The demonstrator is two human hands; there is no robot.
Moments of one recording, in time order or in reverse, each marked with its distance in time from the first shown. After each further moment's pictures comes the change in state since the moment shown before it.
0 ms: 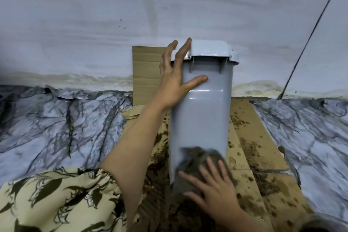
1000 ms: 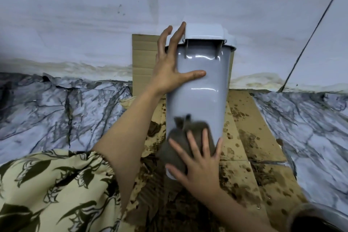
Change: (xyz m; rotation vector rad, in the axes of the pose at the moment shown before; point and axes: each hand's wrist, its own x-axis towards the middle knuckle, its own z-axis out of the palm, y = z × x) left_hand 0.003 -0.012 -0.012 -0.005 -0.031 -0.007; right_hand 0.044 -0.031 -0.013 0.098 0.080 0.186
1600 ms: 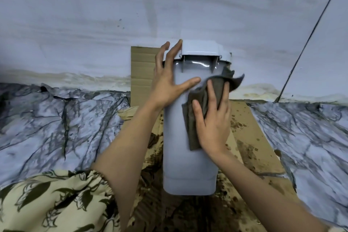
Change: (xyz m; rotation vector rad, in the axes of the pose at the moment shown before) left_hand 0.000 0.006 0.004 -0.009 0.050 -0.016; right_hand 0.124 0.029 -0.050 0.341 0.292 0.382
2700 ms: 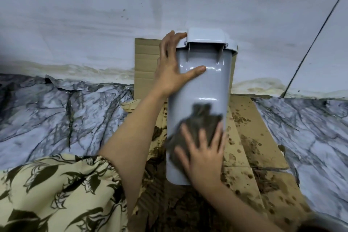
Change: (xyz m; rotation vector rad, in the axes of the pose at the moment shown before) left_hand 0.006 -0.006 -0.001 0.021 0.057 0.025; right_hand -0.101 0.022 0.020 -0.415 -0.180 -0.331
